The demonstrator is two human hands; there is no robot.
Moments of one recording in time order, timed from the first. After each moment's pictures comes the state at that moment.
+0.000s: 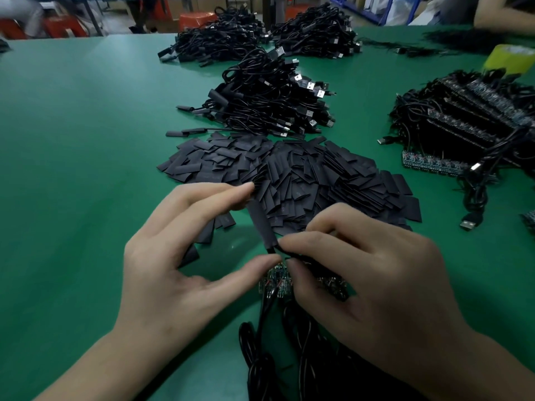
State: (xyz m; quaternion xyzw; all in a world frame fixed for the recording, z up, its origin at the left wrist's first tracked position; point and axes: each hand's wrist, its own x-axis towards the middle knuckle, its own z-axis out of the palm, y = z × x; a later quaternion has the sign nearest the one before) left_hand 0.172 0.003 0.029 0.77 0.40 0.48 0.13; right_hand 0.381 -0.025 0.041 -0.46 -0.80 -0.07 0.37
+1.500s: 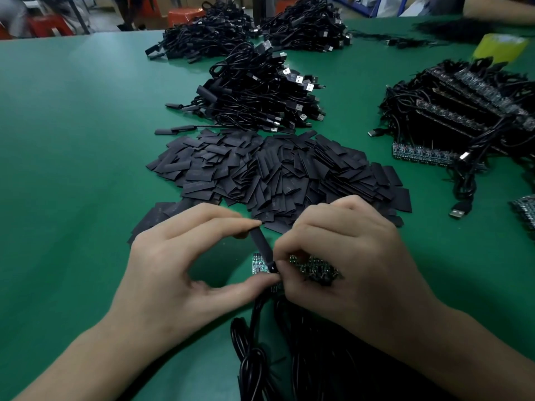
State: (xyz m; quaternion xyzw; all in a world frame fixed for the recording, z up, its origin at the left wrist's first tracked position) left_hand 0.173 0.008 0.029 0.83 0.40 0.37 0.11; right_hand 0.388 -0.009 0.027 -0.40 -0.83 -0.01 0.38
